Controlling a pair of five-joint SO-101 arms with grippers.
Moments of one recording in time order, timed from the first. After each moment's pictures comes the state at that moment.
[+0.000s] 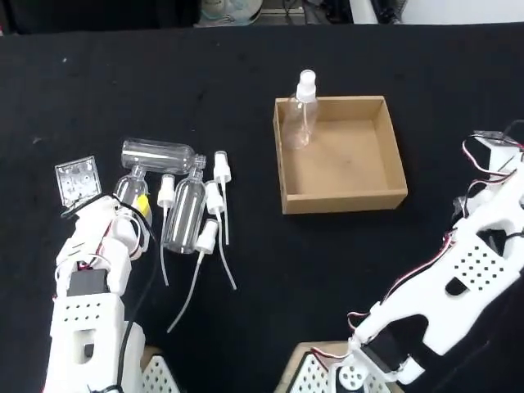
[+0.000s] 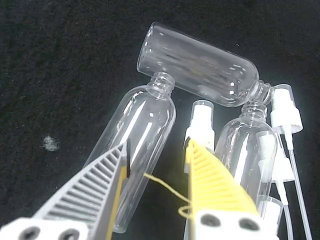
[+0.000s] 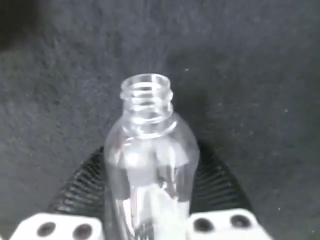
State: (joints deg) left arm -12.0 -65.9 82.8 28.9 7.3; right arm 47.5 55.5 -51.0 99.1 50.9
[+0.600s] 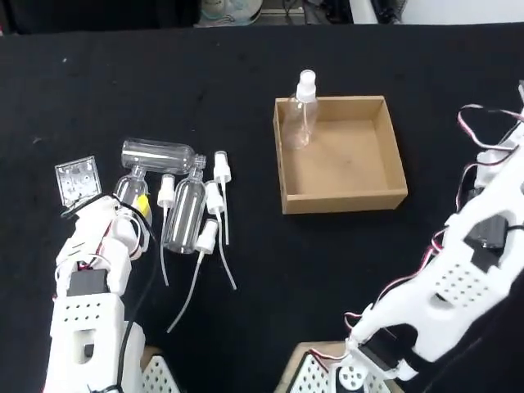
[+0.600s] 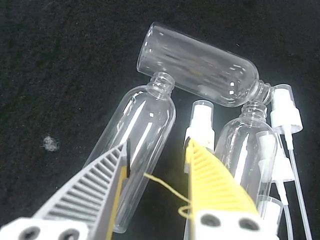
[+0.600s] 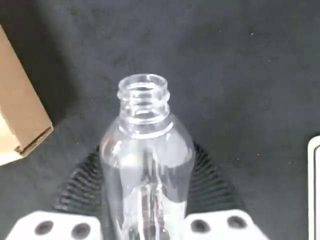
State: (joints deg) left arm -12.0 -65.9 82.8 28.9 7.3; right arm 42.6 29.8 -33.5 91.0 26.8
